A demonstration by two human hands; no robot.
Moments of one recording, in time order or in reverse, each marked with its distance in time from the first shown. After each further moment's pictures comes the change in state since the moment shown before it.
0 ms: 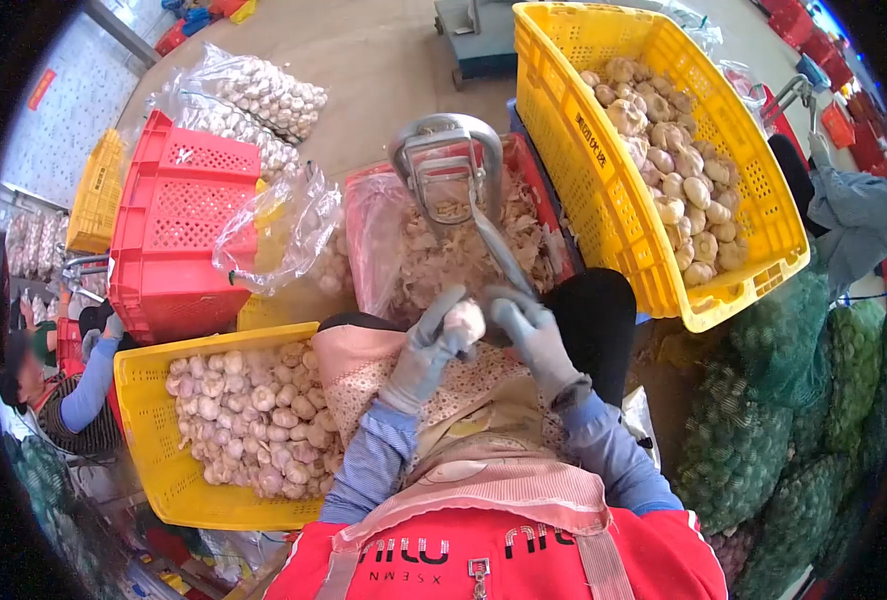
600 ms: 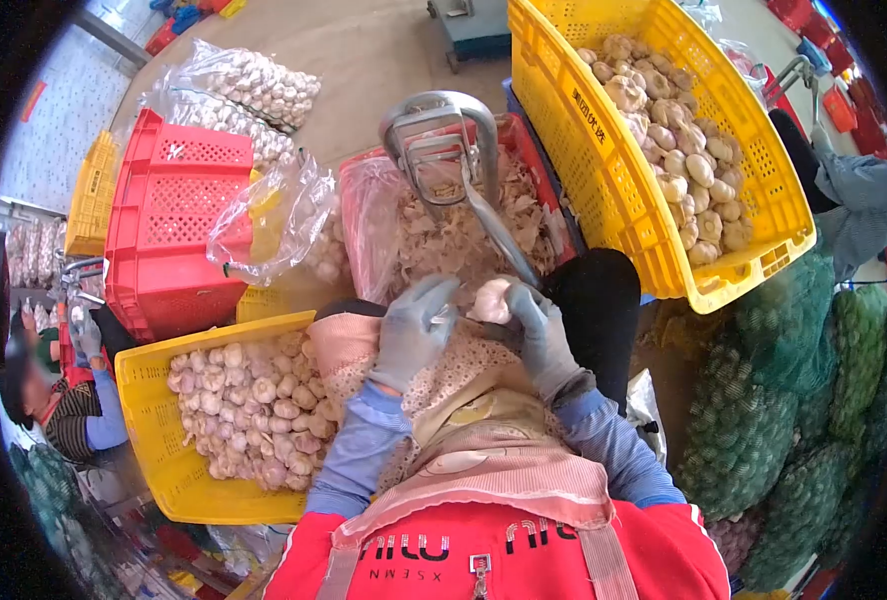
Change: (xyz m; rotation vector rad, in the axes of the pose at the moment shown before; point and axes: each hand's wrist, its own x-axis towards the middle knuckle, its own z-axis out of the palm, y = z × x) left_hand 0.018 0.006 -0.022 1.453 0.105 0.509; right_hand -0.015 0.007 -0.002 0.266 0.022 0.131
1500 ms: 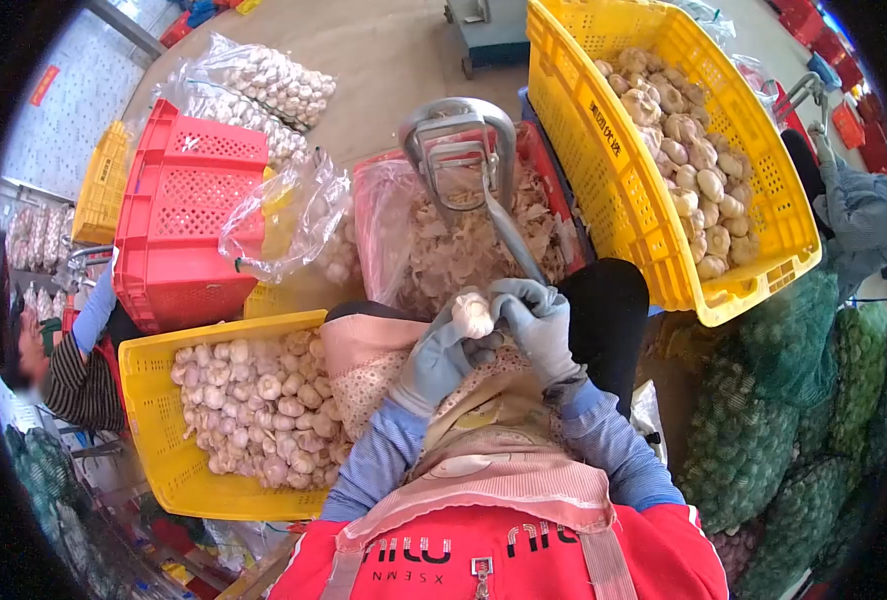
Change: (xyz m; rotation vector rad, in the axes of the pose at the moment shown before) left_hand -0.019 0.030 0.007 -1.895 -0.144 -0.519; right_hand 0.020 -0.002 0.015 -0.457 0.062 -0.390
